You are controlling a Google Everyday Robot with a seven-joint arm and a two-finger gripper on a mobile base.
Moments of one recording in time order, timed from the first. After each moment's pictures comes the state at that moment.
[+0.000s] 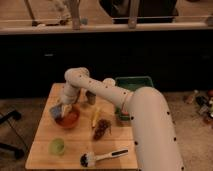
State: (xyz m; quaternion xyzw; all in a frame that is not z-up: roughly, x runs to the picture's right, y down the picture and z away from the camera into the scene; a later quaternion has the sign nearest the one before) arm -0.259 0.116 0.828 -0.33 -0.39 -0.20 0.84
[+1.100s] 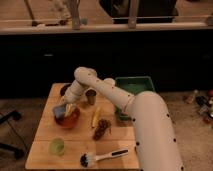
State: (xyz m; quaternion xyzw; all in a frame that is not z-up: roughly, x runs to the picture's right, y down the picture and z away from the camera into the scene) arm -0.239 0.115 0.827 -0.36 -0.45 -0.17 0.80
